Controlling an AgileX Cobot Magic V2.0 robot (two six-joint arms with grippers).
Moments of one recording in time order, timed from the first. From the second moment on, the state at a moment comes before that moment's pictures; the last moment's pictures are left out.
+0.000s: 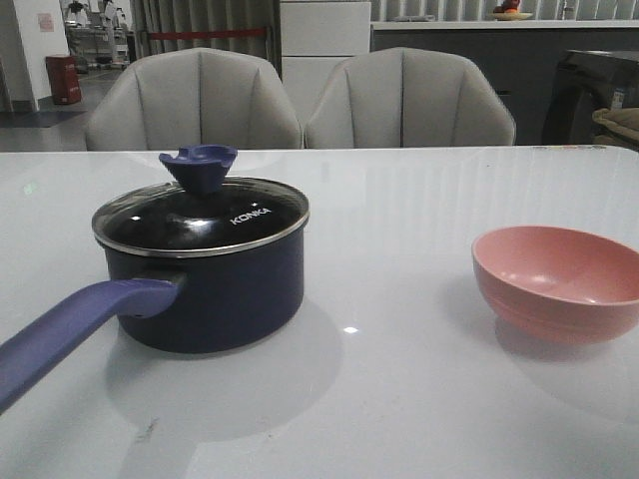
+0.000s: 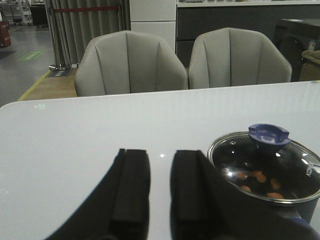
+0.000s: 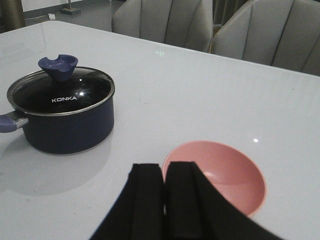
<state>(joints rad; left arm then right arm) -0.12 0.15 -0.26 -0.11 0.24 0.09 0.39 0.33 -0.20 0.22 0.13 -0.23</state>
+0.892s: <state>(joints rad) -0.06 0.09 -0.16 -0.09 0.17 0.09 0.39 0.33 -0.20 0.22 0.13 -0.23</state>
